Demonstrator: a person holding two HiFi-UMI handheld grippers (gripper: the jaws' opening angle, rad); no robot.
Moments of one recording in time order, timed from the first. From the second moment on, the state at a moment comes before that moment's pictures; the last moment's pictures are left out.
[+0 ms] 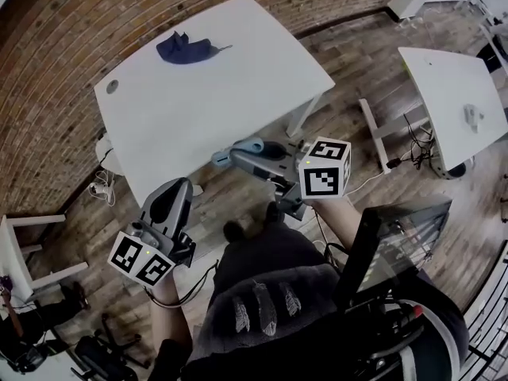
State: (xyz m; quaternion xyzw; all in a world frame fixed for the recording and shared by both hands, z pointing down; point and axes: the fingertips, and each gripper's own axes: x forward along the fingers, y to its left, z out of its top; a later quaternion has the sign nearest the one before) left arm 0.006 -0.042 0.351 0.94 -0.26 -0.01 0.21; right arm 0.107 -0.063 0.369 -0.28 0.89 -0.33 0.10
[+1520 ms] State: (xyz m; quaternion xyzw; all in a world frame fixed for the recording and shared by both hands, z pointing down) left arm -0.101 -0.057 0.364 0.94 -0.26 -0.01 0.20; right arm 0.000 -0.070 0.362 -0.31 0.89 -0.32 0.06
